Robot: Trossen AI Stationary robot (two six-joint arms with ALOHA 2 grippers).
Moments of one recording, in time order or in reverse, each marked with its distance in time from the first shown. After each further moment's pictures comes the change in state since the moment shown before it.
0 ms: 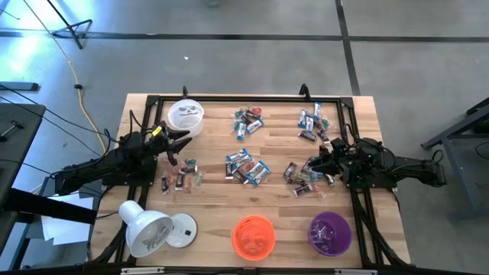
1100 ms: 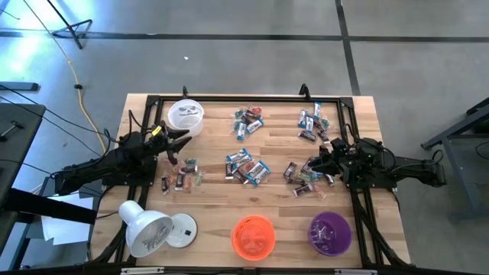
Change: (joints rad) left arm 0.000 0.000 0.000 0.009 -0.020 0.000; right arm 0.000 0.000 0.000 0.000 0.000 0.000
